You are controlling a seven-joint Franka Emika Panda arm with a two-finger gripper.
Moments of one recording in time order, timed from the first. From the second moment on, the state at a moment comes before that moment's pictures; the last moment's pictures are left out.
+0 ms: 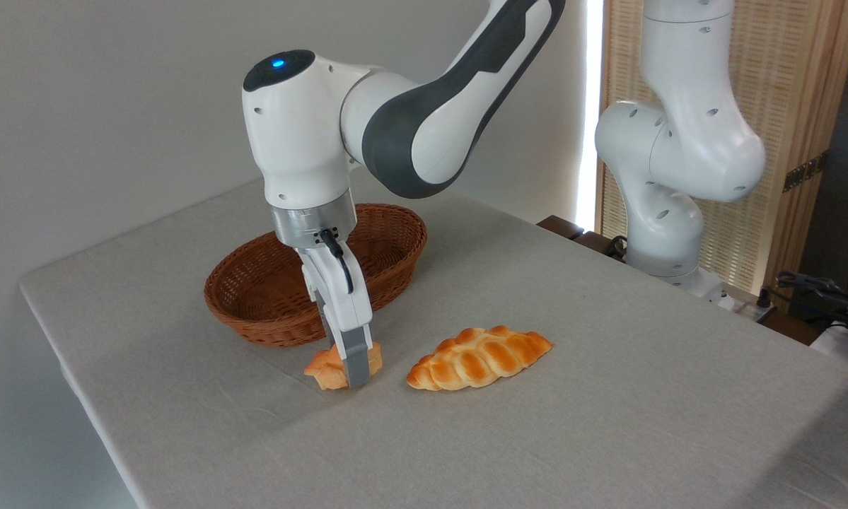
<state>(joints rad) -0.04 0.02 -0.10 -2.08 -0.03 2.12 0.92</state>
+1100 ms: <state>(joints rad) 0.01 0.01 -0.10 -1.87 -0.16 1.99 0.92</state>
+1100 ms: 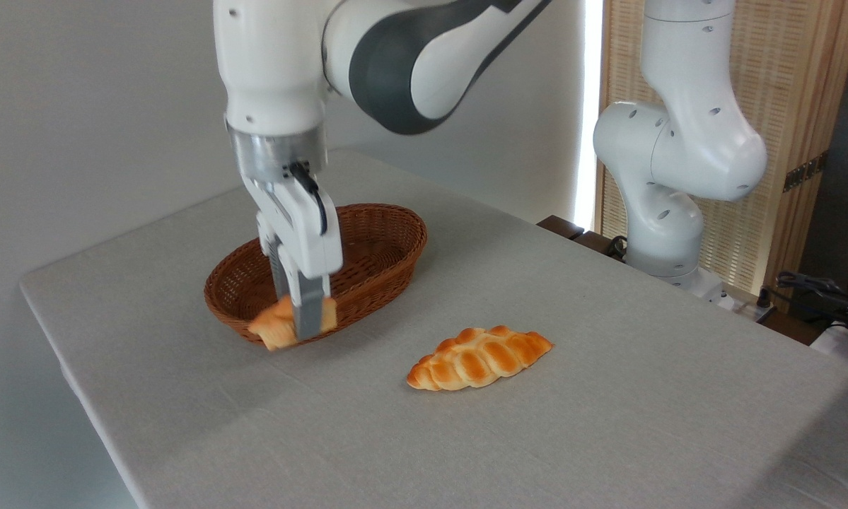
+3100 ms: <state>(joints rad) 0.00 0.17 -0.32 -1.84 -0.37 1.99 0.73</state>
